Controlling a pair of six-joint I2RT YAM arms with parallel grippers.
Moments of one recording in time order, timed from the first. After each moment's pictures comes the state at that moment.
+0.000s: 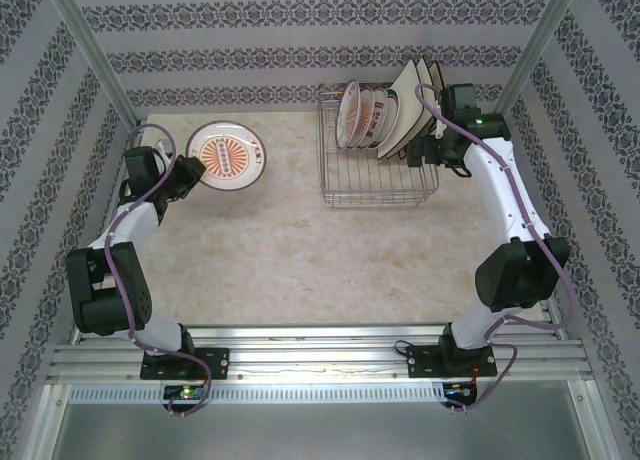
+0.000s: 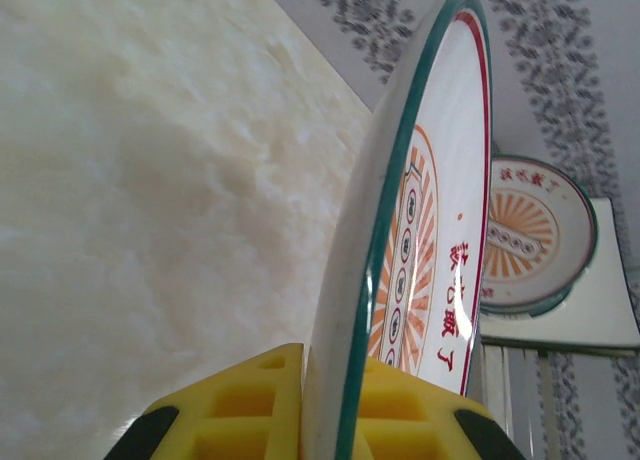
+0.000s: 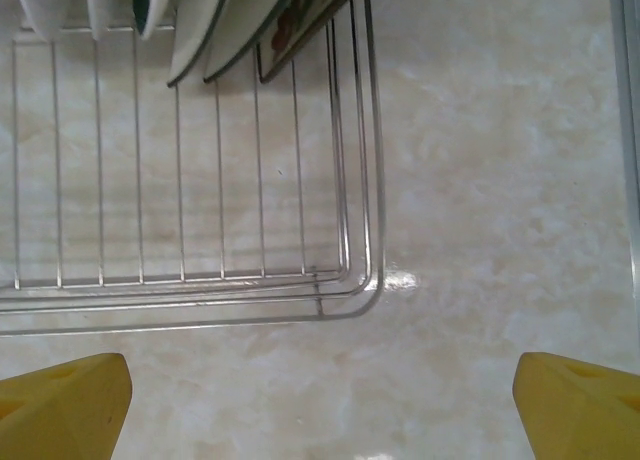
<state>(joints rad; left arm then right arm) 0.25 1.53 0.93 0.06 0.58 -0.75 0.08 1.67 1.73 -1.13 0.09 0.11</state>
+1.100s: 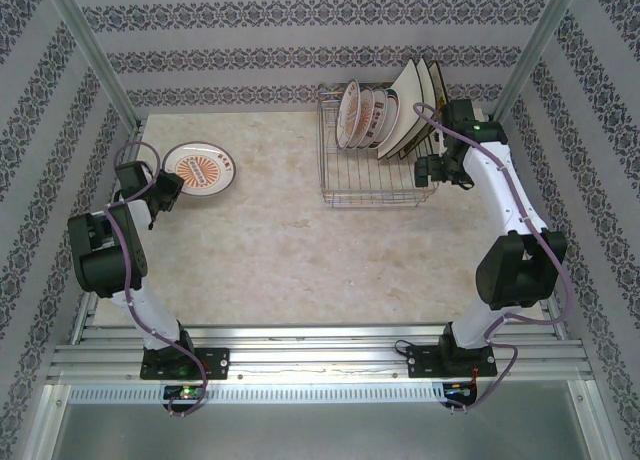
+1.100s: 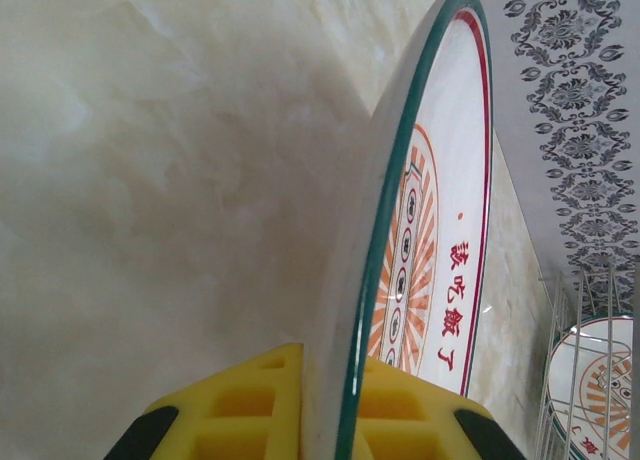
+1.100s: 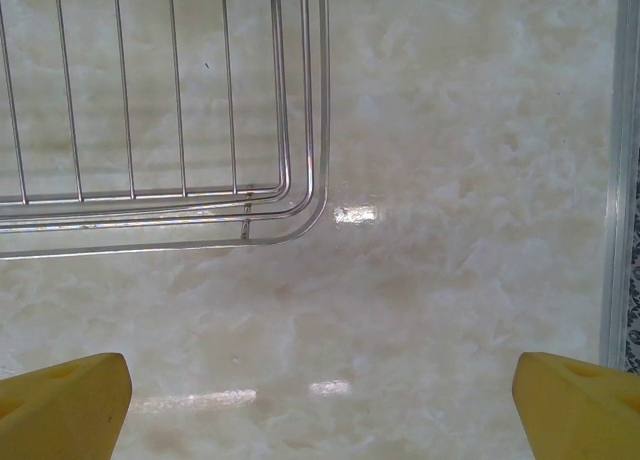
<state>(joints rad) 0.38 1.82 0.97 0.19 0.47 -0.82 0.05 1.68 1.63 -1.17 0.13 0.06</state>
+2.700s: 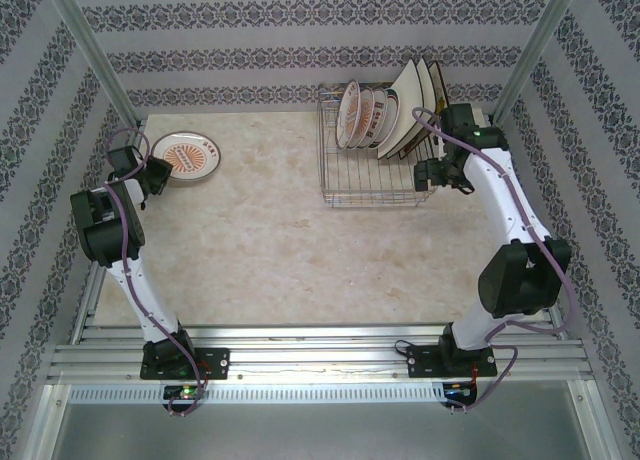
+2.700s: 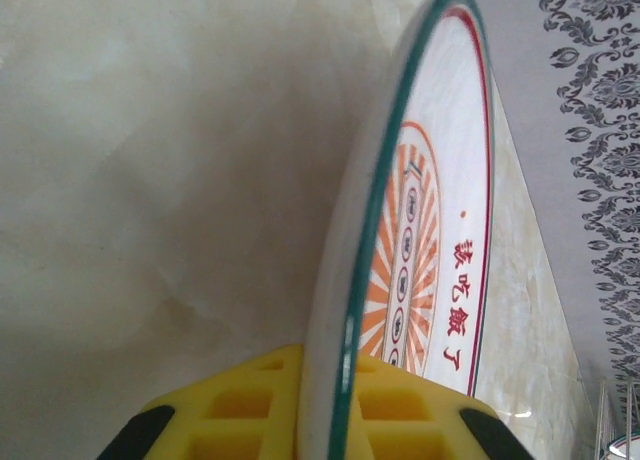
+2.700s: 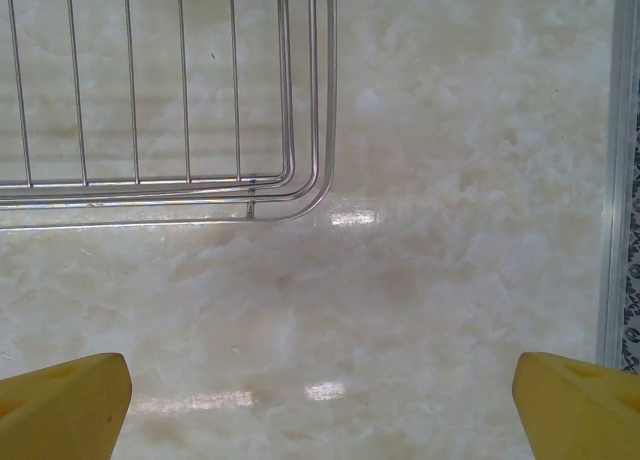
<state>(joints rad) 0.44 2.15 1.34 0.11 0.46 -0.79 0.06 1.62 1.57 -1.15 0.14 0.05</state>
